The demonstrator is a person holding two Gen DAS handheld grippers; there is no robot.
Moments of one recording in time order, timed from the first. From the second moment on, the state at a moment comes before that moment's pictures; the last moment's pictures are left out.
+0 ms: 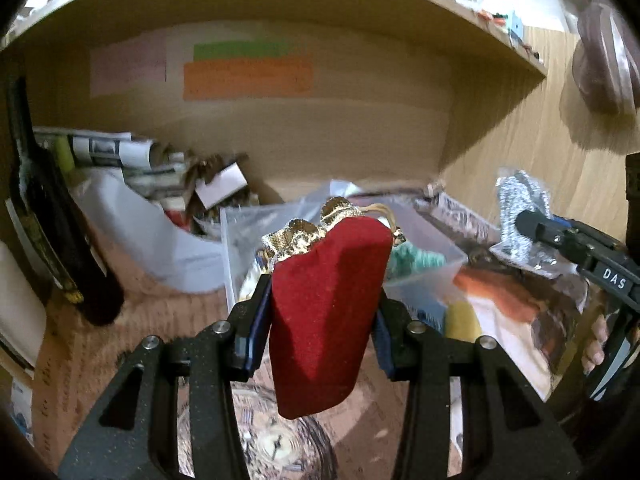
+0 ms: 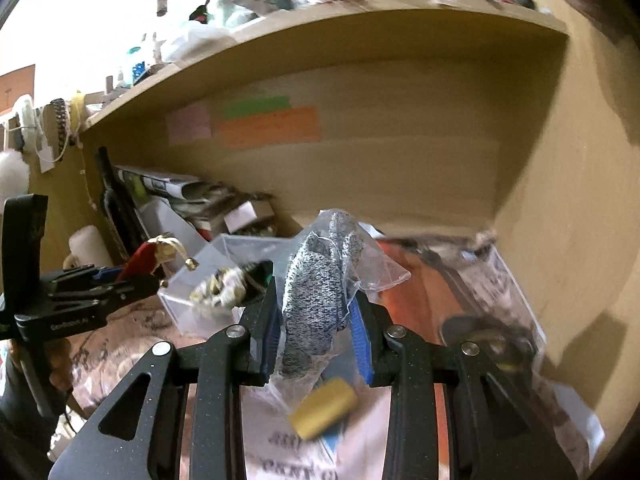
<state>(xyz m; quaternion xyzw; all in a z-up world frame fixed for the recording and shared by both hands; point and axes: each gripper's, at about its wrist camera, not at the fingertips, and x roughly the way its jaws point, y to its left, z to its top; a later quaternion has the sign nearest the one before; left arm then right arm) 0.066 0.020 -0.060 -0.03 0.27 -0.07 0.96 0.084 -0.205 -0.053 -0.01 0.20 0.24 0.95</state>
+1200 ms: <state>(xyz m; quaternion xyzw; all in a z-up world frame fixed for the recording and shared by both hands) 0.178 0.032 -0.115 -0.02 0.37 -0.06 0.93 0.191 -0.105 -0.117 -0.08 0.36 0.31 0.87</state>
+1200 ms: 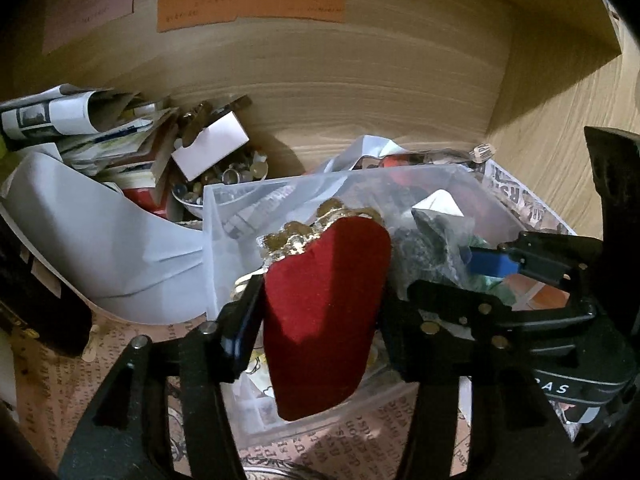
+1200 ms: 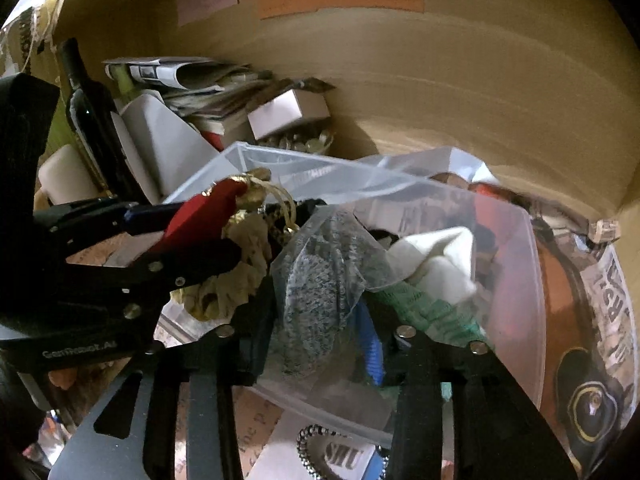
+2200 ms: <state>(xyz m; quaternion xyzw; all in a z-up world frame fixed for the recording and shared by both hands) 0.138 0.030 -0.067 -0.01 0.29 -0.07 0.95 0.116 -0.204 -0.073 -0.02 0.27 0.22 0.94</state>
